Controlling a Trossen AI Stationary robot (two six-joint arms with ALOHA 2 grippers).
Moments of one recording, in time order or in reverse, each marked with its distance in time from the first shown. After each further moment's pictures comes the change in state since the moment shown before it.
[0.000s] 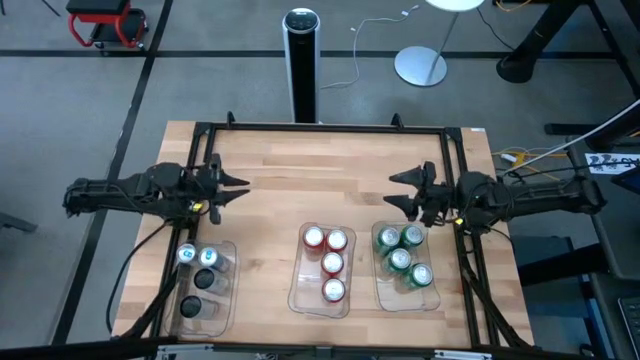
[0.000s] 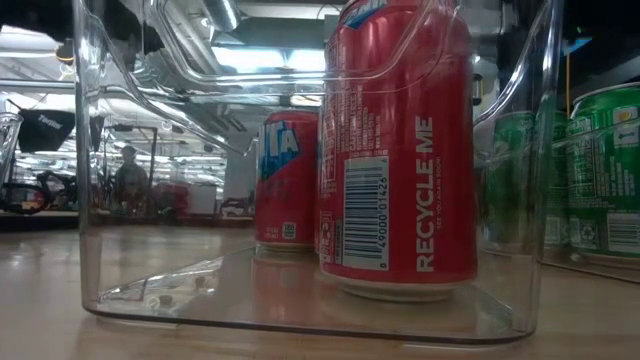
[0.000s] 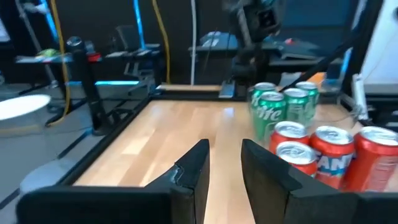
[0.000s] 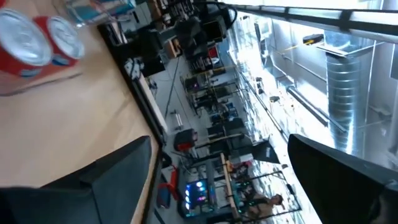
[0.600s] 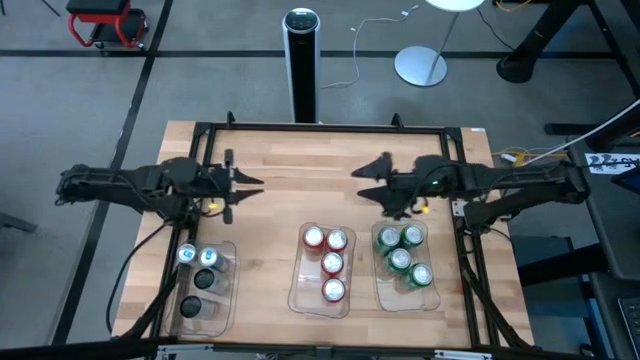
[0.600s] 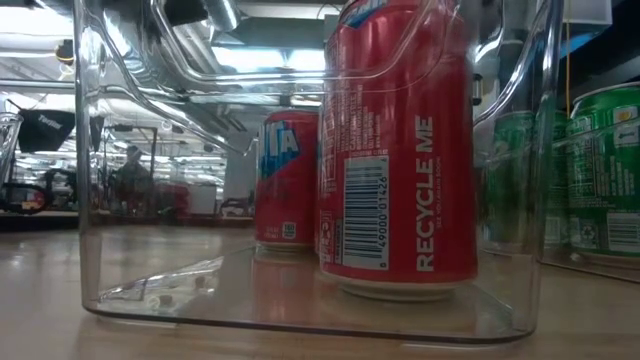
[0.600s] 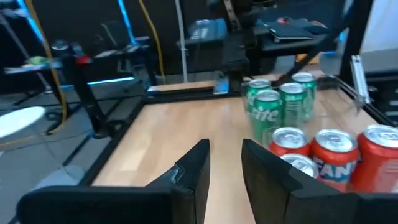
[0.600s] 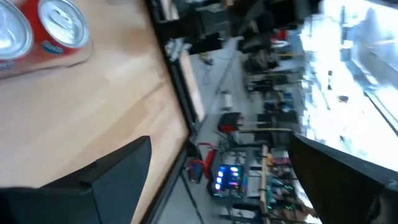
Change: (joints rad) left arm -0.043 0.323 0.198 0.054 -0.003 0.091; right arm -0.001 0.489 0.584 -0.450 -0.008 -0.053
